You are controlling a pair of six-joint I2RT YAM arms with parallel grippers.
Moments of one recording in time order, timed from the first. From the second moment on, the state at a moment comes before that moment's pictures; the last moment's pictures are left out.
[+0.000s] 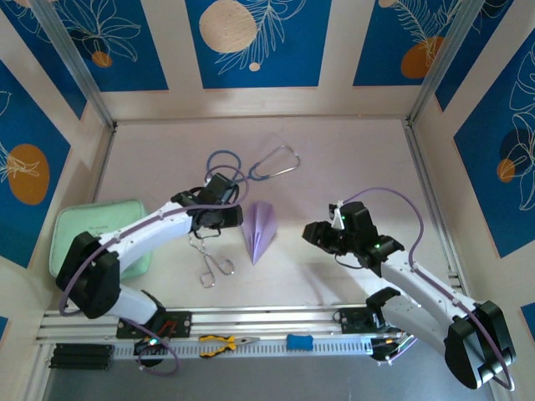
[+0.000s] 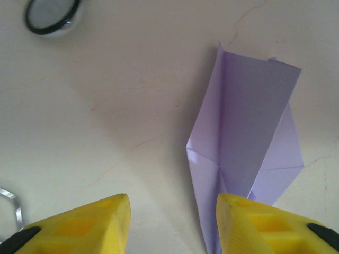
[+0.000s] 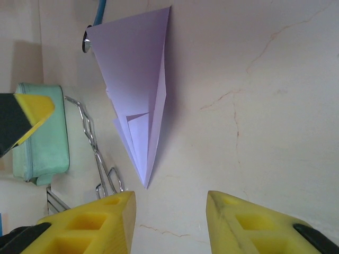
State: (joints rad) left arm -0.66 1.46 0.99 -0.60 -0.03 -0.69; right arm 0.47 0.91 0.44 -0.28 -0.39 0.88
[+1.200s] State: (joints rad) left arm -0.55 1.75 0.97 -0.35 0.33 -0.73; right arm 0.48 1.01 0.45 -0.26 -0.39 0.88
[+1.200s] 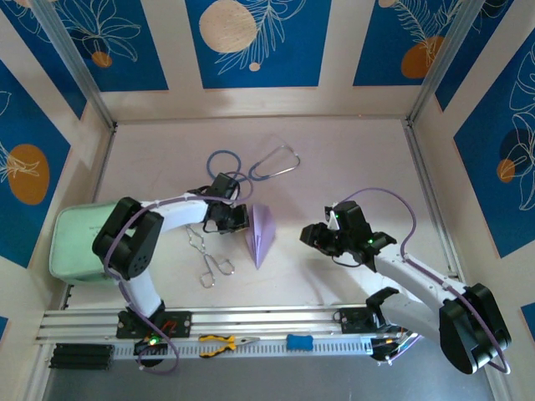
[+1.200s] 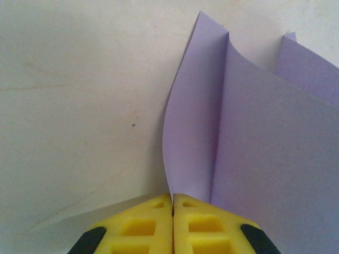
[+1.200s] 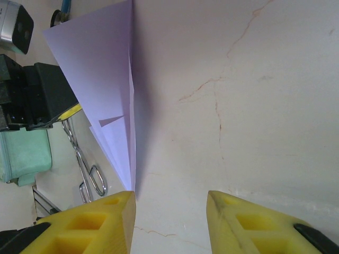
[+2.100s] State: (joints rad) left arm -0.55 1.68 0.92 -0.35 0.29 -0.81; right arm 0.47 1.01 0.45 -0.26 -0.39 0.88
